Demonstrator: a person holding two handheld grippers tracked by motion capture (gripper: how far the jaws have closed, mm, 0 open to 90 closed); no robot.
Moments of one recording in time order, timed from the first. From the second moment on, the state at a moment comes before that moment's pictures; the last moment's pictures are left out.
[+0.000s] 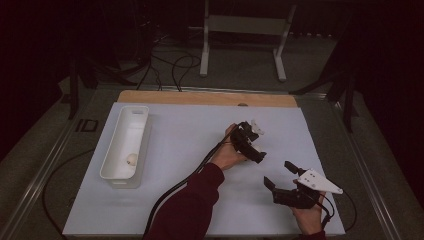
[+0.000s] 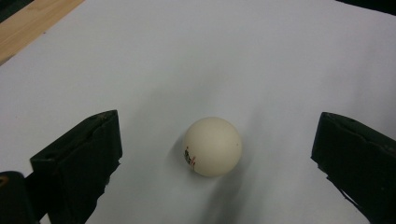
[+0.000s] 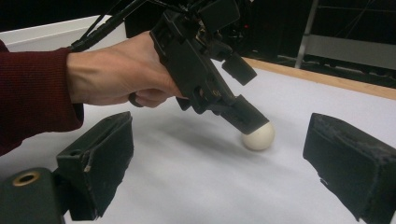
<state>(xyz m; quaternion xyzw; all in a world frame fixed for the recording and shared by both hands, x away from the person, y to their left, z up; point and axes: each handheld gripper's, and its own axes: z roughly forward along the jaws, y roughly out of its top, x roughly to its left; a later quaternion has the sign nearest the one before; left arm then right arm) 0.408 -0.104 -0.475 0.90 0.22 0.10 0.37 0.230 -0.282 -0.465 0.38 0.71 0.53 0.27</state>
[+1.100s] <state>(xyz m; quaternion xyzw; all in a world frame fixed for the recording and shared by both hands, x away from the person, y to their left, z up) 0.411 -0.114 -0.491 0.90 0.24 0.10 0.36 0.229 -0.285 -0.463 0.38 0.71 0.53 0.27</state>
